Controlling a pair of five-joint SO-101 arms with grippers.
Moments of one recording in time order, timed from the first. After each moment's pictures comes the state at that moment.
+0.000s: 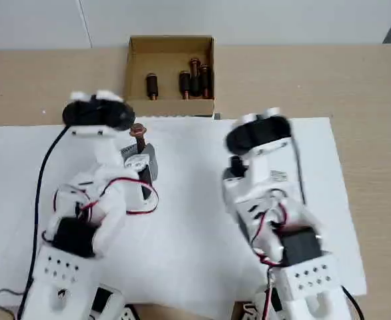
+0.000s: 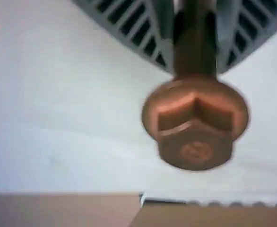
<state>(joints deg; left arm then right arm) 13.8 -59.5 51.1 52.4 23.9 -21.9 -62.2 55.6 54.8 -6.0</state>
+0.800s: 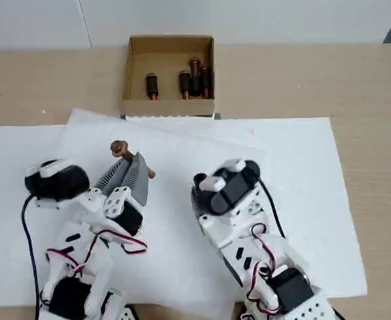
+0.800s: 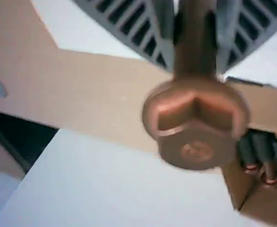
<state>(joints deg) 14.2 -102.1 78.4 42.2 35.6 -36.6 -94.9 80.2 44.7 0.9</state>
